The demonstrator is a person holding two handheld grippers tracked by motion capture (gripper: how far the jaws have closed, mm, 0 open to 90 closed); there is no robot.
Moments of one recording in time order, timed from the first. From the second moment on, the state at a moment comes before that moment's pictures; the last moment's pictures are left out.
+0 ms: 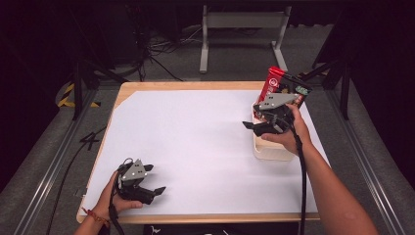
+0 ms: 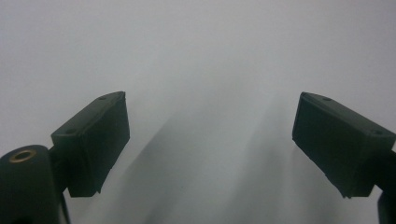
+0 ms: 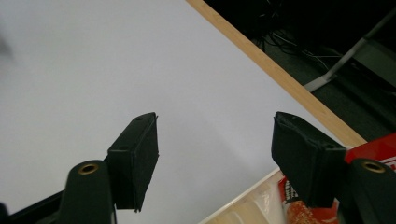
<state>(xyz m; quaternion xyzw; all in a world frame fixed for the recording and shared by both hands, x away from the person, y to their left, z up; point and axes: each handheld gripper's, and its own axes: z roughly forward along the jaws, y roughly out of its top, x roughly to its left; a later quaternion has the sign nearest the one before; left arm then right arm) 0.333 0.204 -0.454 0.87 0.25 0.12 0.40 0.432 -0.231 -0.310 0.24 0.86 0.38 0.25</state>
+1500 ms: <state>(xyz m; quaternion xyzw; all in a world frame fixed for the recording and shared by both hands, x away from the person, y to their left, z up) 0.332 0.207 -0.453 0.87 0.25 0.12 0.40 0.346 -0.243 -0.389 0.18 0.89 0.34 0.23</state>
